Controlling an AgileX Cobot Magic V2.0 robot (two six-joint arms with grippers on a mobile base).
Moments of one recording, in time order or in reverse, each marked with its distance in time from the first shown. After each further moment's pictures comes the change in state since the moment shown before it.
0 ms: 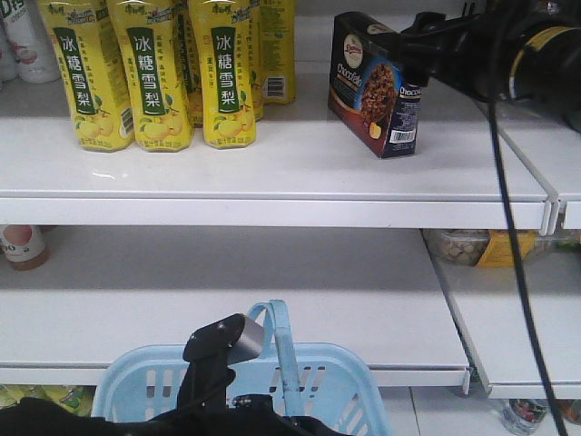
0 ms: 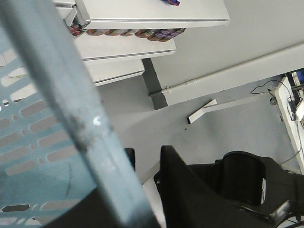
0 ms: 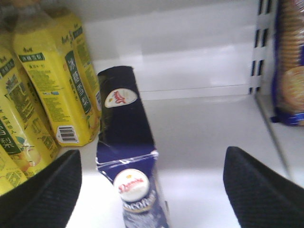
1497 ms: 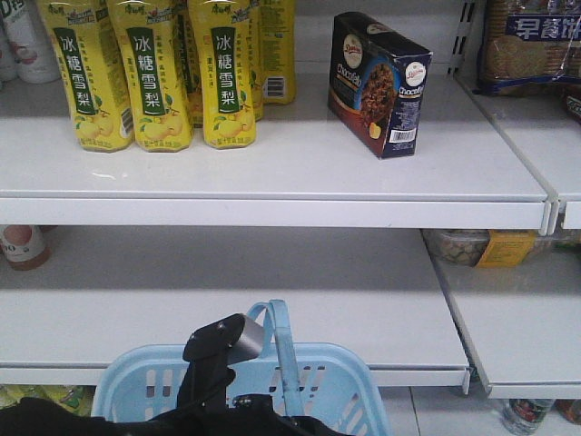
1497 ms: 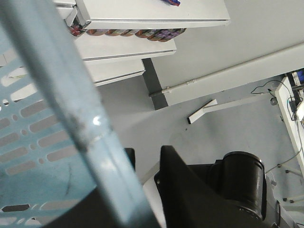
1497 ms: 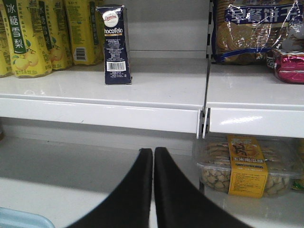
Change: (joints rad) left arm 0.000 0.000 0.000 0.000 0.000 0.000; right arm 0.000 -1.130 0.953 0.143 -0.056 -0.311
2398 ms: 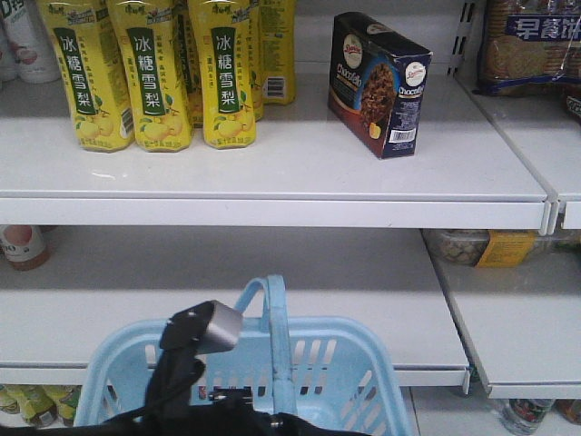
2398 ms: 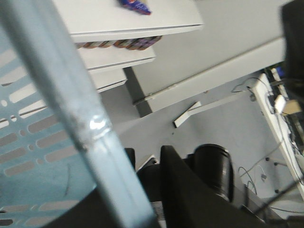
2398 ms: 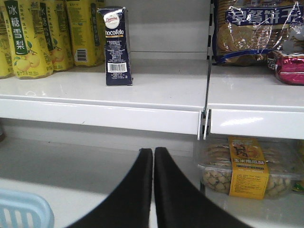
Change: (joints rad) left arm -0.032 -0.127 0.000 0.067 0.002 -0.002; right arm 0.000 0.000 0.000 0.000 -0.005 0.000
